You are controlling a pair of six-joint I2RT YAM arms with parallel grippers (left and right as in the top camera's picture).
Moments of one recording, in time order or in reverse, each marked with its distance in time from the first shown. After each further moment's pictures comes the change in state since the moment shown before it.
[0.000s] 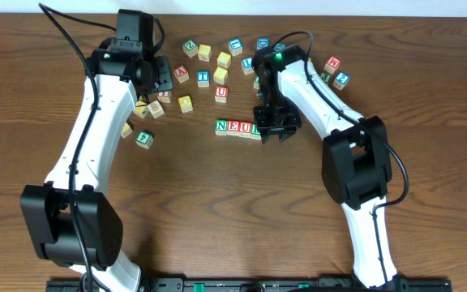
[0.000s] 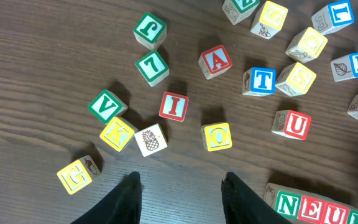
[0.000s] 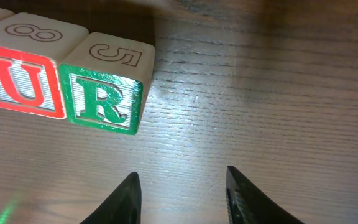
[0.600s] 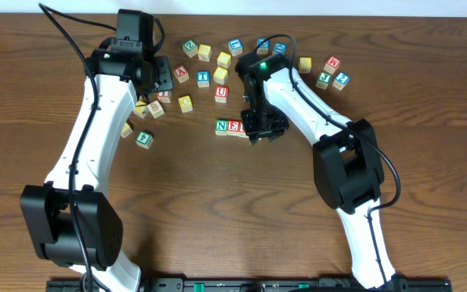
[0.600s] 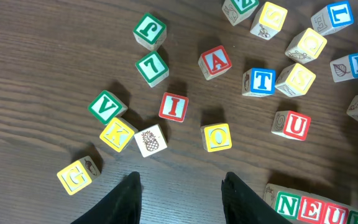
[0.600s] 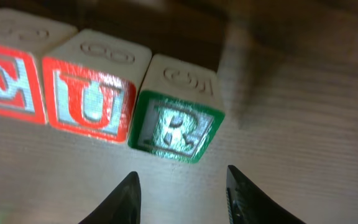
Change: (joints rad) left arm 0.000 0.000 0.000 0.002 0.000 0.000; right arm 0.067 -0.001 -0.027 0.108 0.052 0.001
